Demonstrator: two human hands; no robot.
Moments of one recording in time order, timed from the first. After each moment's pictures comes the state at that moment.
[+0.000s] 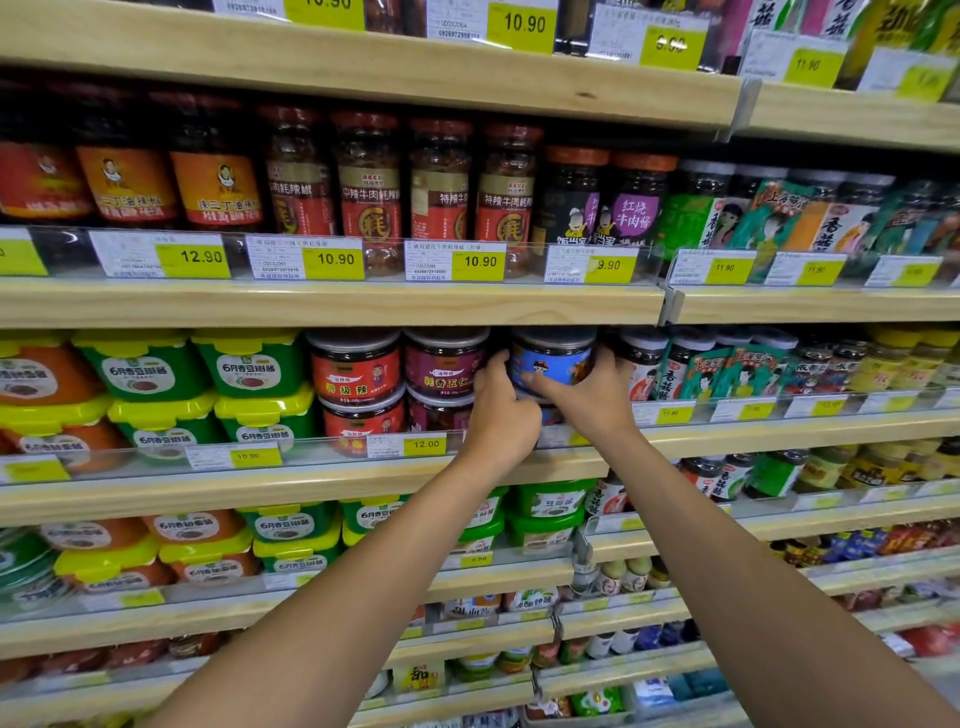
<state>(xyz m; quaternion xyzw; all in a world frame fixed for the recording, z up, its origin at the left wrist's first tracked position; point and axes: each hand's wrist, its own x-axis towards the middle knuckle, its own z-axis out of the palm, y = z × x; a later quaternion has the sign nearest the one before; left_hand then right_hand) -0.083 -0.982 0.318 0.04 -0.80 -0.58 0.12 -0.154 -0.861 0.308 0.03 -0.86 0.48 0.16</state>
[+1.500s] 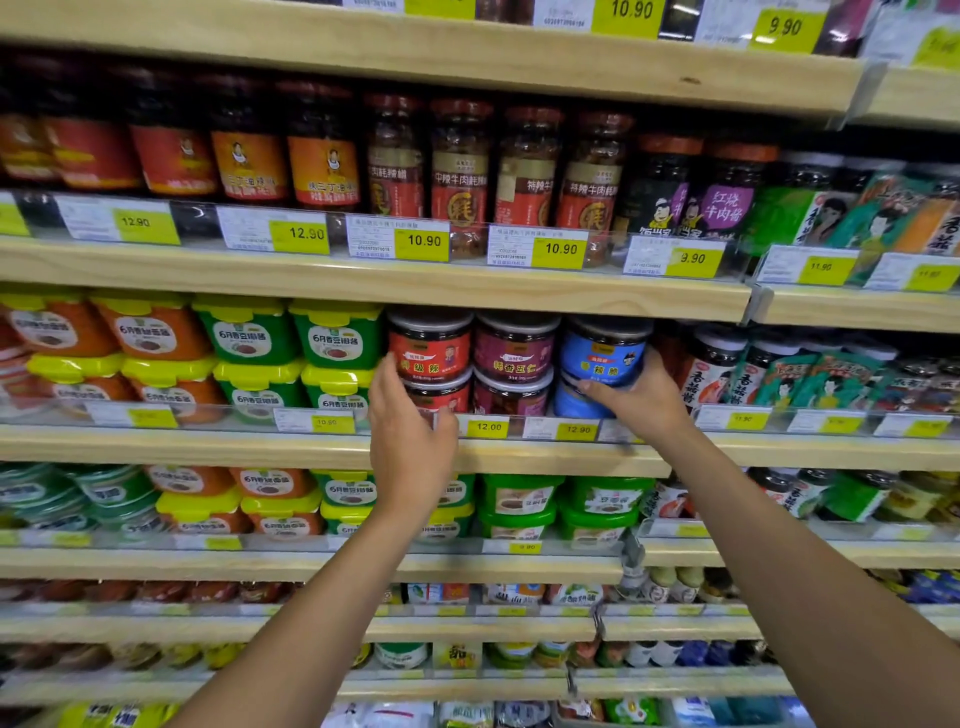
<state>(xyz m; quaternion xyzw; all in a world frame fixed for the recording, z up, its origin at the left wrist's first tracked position) -0.020 -1.104 0.265 0.19 -0.81 -0.41 0.38 -0.164 -0.868 0.295 0.10 -0.85 0.49 0.12</state>
